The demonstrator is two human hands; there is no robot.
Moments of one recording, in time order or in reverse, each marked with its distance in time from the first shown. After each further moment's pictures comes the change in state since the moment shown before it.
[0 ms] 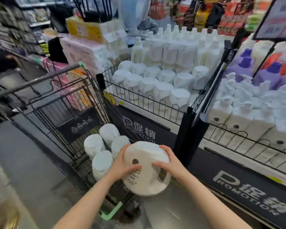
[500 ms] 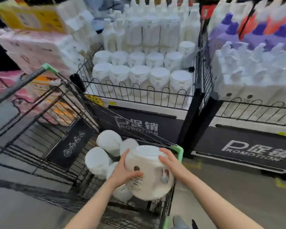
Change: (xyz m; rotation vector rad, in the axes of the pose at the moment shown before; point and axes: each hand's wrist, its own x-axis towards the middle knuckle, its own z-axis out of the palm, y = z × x) left_hand 0.108 -0.091 -0.122 0.069 -0.342 -0.075; right_hand 0.088 0.001 0.135 0.146 0.201 0.201
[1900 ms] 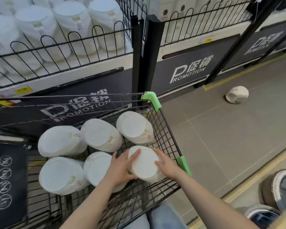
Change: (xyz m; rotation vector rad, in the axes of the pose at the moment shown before) left_hand 0.101 -0.162 0.002 1.103 -0.727 0.767; right_hand 0.006 0.158 0.154 -0.053 0.519 0.369
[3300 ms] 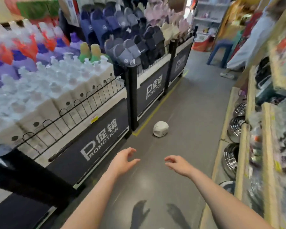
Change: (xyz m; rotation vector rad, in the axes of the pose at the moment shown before) left_hand 0.373 0.437 -0.182 -0.179 0.020 0.320; right_hand -0.089 0.180 -0.499 0.286 0.495 0.183
